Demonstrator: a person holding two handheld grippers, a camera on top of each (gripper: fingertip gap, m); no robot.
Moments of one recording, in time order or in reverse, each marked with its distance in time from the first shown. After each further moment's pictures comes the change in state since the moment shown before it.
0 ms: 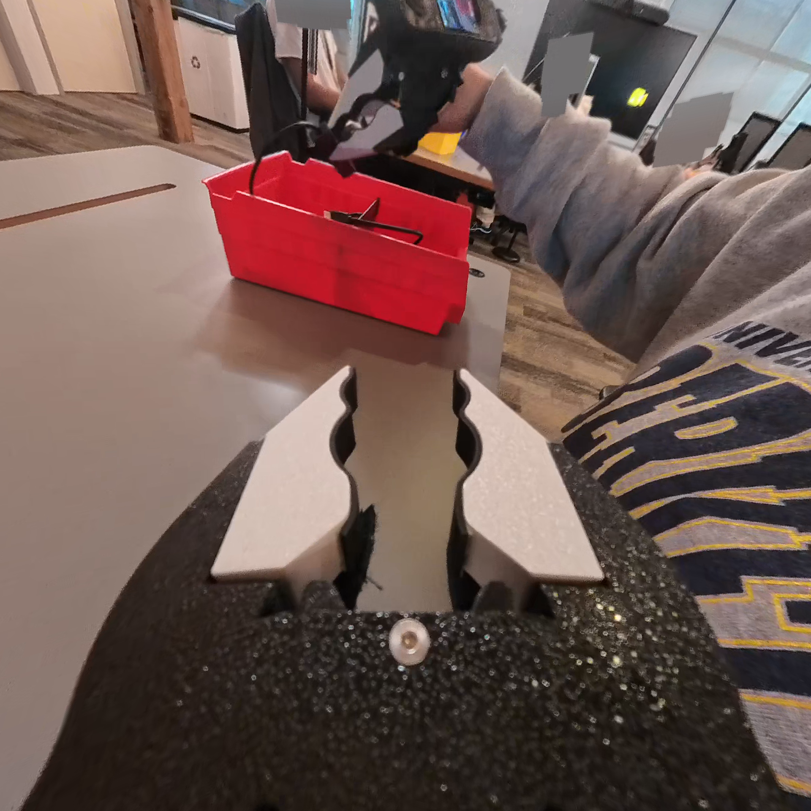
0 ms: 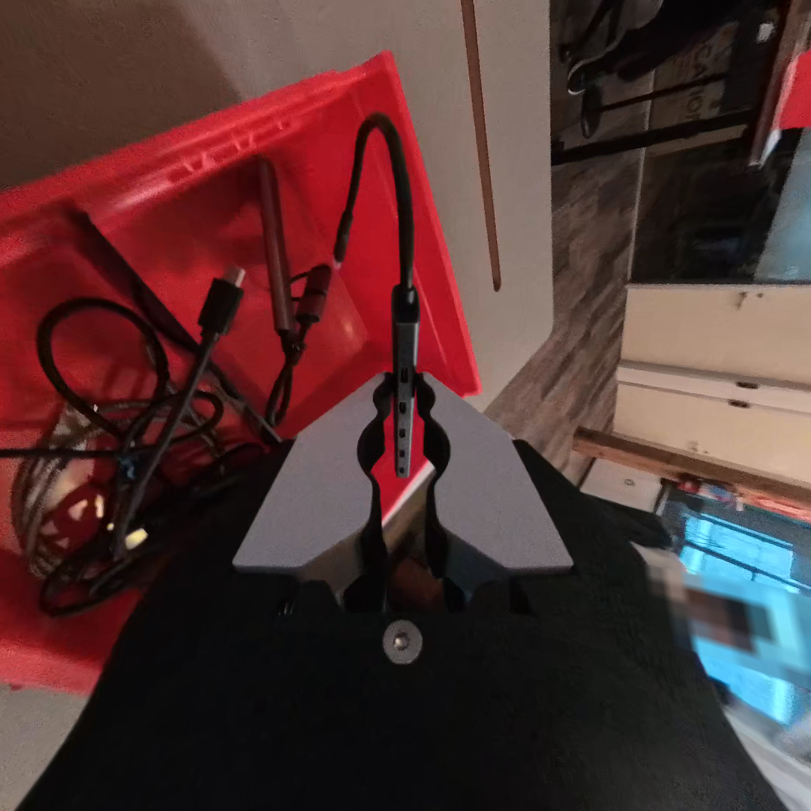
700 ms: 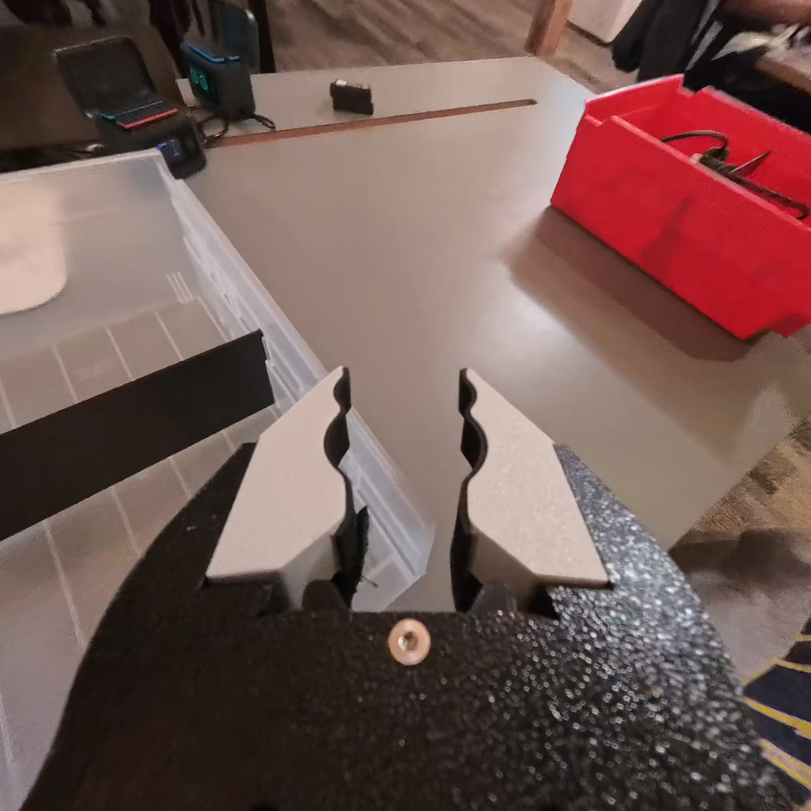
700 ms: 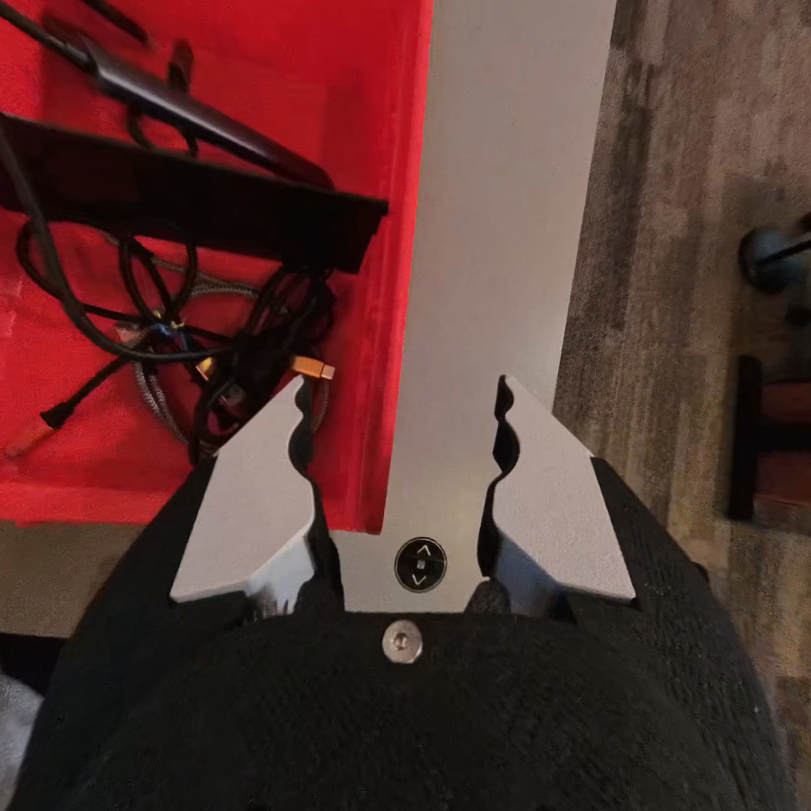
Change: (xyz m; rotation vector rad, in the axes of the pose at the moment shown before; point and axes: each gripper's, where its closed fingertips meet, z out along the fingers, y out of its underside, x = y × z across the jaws) left arm -0.104 0.027 -0.099 -0.134 -0.726 -0.158; right arm -0.070 0.158 -0.028 -0.097 -0.120 0.980
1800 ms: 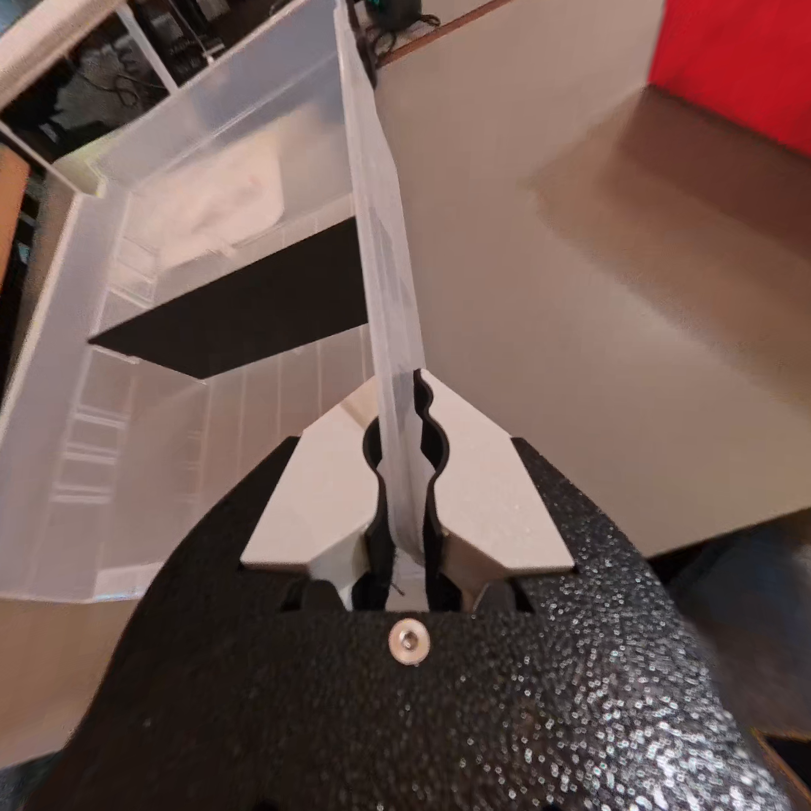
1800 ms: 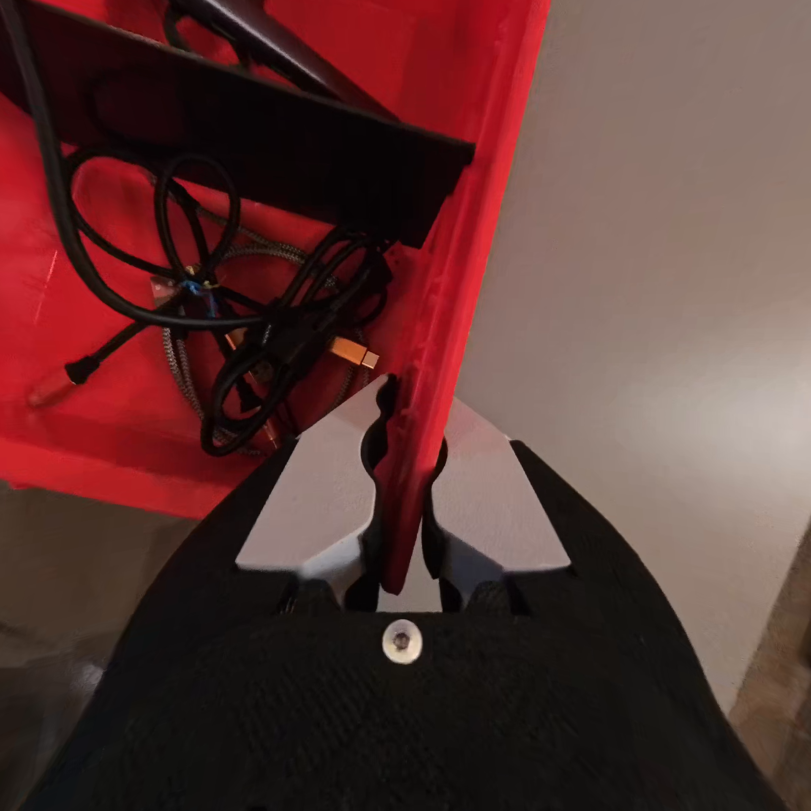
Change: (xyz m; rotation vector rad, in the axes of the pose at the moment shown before) left arm -0.053 0.034 -0.073 -0.156 -0.388 0.177; right arm -0.139 -0.051 0.047 0.015 -0.253 -0.152
